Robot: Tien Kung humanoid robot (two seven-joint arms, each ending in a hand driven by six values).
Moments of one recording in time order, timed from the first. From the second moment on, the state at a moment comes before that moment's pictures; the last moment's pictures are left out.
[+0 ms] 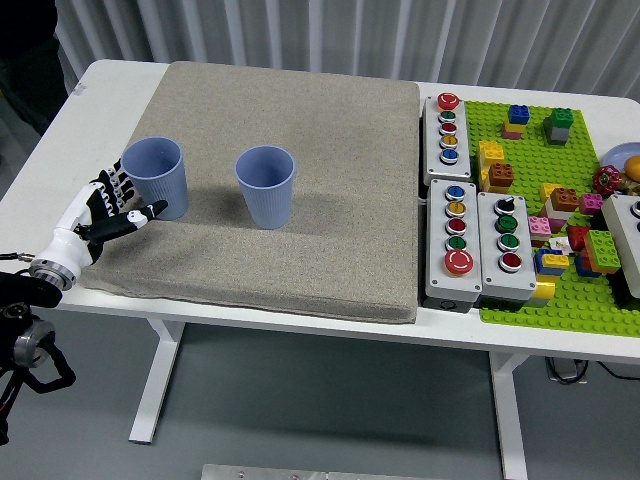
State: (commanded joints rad) left arm -0.18 0.31 -1.35 -1.16 1.02 -0.12 -0.15; right arm 0.18 -0.15 1.25 0.18 -0.90 -0.08 -0.22
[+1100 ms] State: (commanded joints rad) left arm -0.27 0.30 -1.29 -1.08 0.98 -0.11 -0.16; right arm 0.19 -0.15 1.24 0.18 -0.90 -0.07 -0.22
